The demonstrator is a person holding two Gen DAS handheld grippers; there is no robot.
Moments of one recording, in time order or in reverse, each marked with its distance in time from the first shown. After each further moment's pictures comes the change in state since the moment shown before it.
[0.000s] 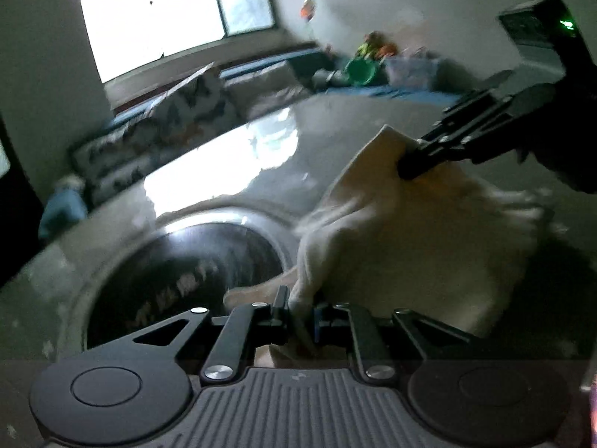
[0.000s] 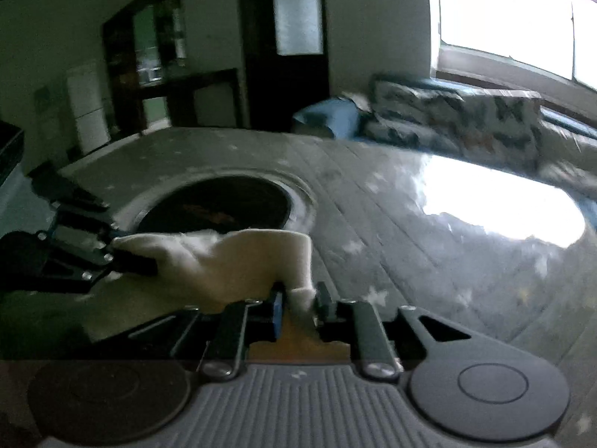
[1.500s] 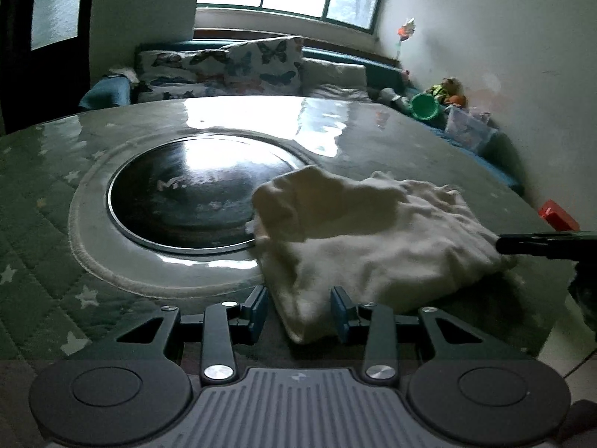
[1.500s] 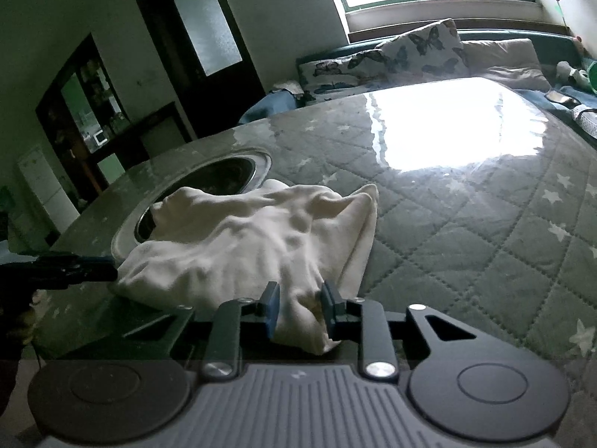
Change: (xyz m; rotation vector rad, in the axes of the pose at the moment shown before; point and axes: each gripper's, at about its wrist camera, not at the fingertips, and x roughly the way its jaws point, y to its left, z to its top) left arm -0.082 0.019 -0.055 -0.455 0.011 -0.015; right arm -0.090 -0.006 -0.100 0.364 -0.035 -0.031
